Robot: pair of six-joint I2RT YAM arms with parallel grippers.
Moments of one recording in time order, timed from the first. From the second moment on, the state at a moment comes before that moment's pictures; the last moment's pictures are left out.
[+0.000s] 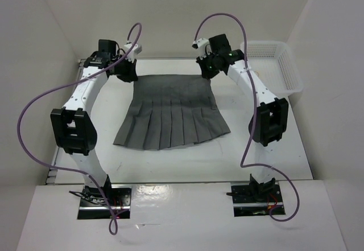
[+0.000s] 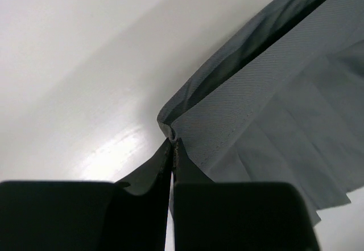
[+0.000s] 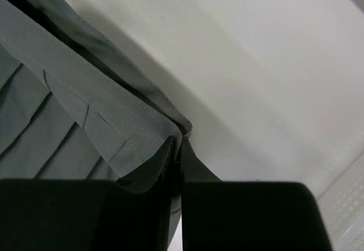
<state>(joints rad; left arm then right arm) -0.05 1.86 1.77 -0.72 0.45 0.33 0.35 2.03 2.04 -0.81 -0.18 -0.28</state>
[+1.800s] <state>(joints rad) -0.16 1.81 1.50 -0.84 0.50 0.49 0.40 1.71 1.43 -0.92 -0.28 -0.50</state>
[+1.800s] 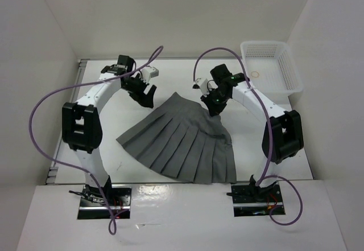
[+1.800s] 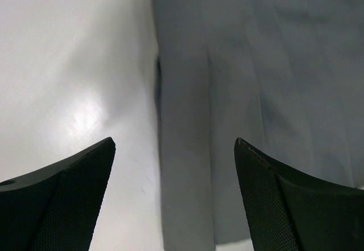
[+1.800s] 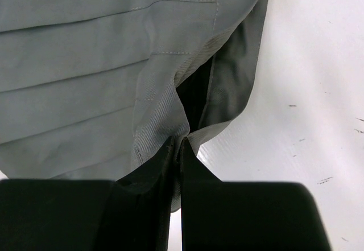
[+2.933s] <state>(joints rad) -0.26 2.82 2.86 -1.34 0.71 0.59 0.31 1.73 1.43 -0.91 -0.25 -0.46</state>
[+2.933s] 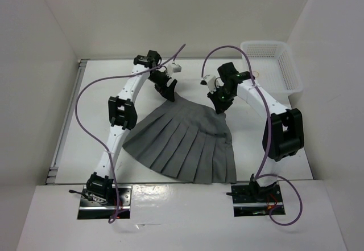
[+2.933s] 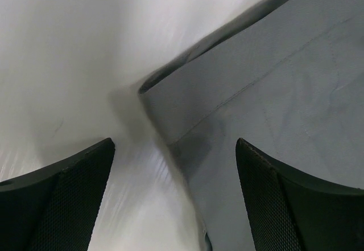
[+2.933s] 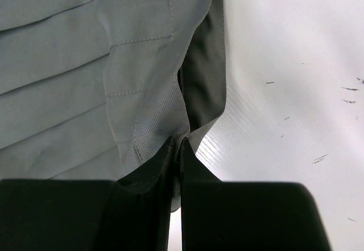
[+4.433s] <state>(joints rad) -0.17 2.76 2.87 -1.36 0.75 0.41 0.31 1.81 1.49 -0.88 -0.21 -0.42</state>
